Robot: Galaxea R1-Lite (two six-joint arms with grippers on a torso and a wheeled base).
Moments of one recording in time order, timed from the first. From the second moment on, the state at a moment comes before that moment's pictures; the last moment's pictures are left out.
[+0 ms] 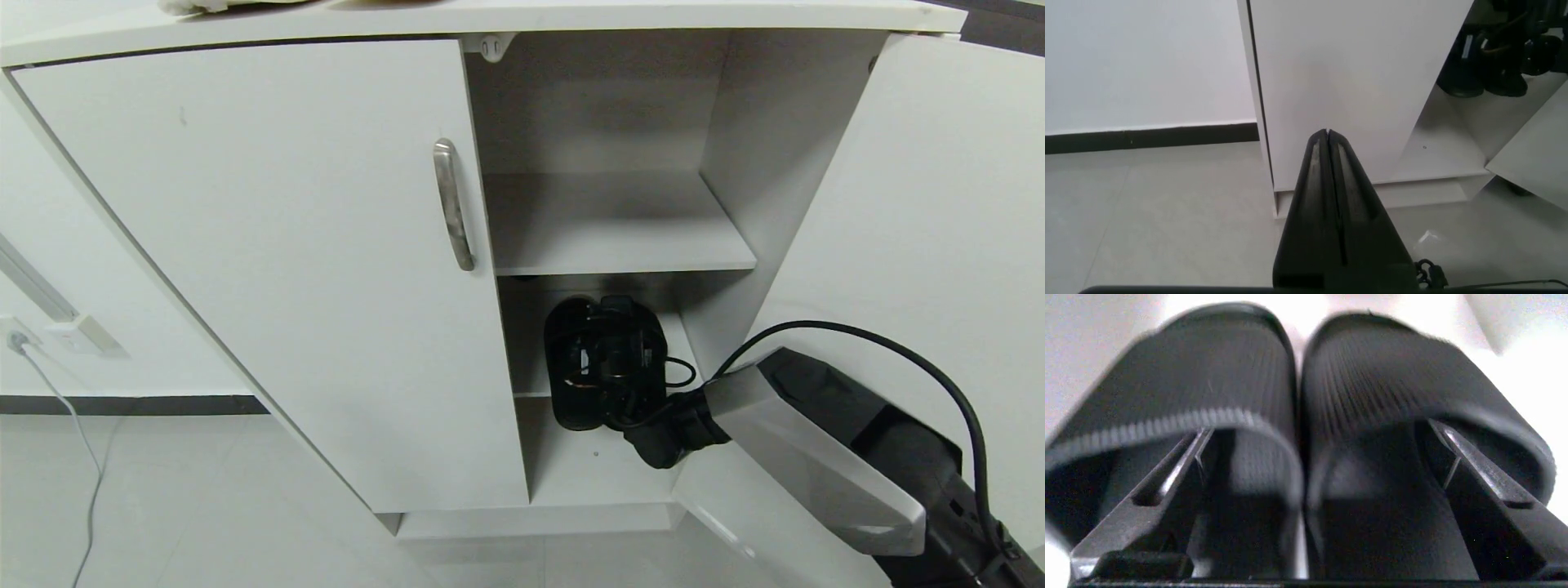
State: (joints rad) left arm 0.00 0.00 0.00 0.00 -0.03 0.00; right arm 0.65 2.59 -1.70 -0.77 -0.68 0.09
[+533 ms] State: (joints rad) left arm 0.00 0.00 0.00 0.00 -0.03 0.00; right arm 0.73 2.30 -1.12 -1.02 -0.66 0.09
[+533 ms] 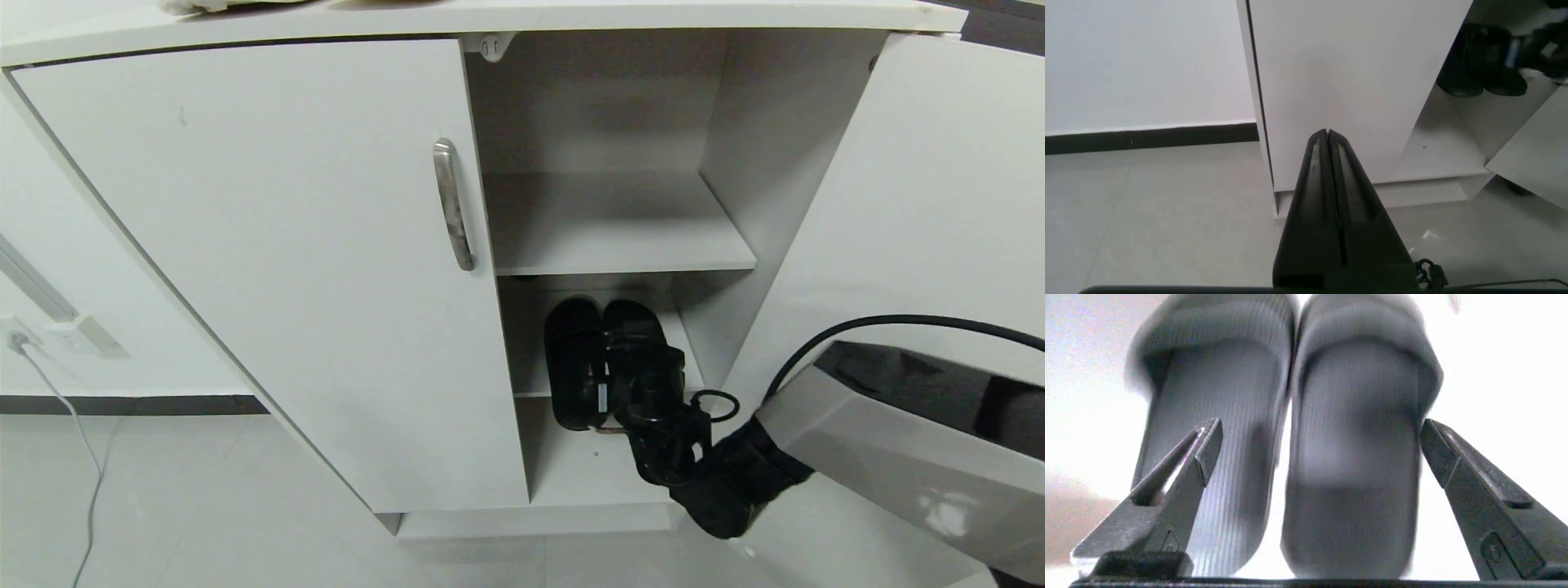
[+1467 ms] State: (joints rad) left arm 0.00 0.00 0.00 0.00 -0.03 0.00; right arm 0.87 2.02 -0.73 -1.13 -0.64 0.11
